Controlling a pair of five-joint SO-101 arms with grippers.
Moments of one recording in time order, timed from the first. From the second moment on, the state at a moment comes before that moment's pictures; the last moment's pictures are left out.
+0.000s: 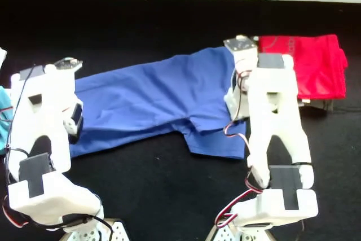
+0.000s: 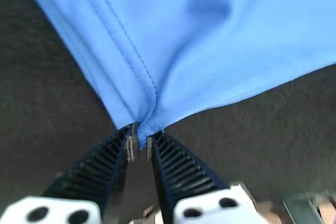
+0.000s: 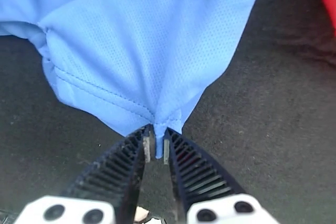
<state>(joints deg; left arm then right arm) -25.8 4.5 20.9 80.2 -23.5 -5.6 0.3 7.5 88.2 17.3</state>
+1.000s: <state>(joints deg) -28.2 4.5 25.0 73.7 -25.6 -10.8 -6.3 16.0 84.7 17.3</state>
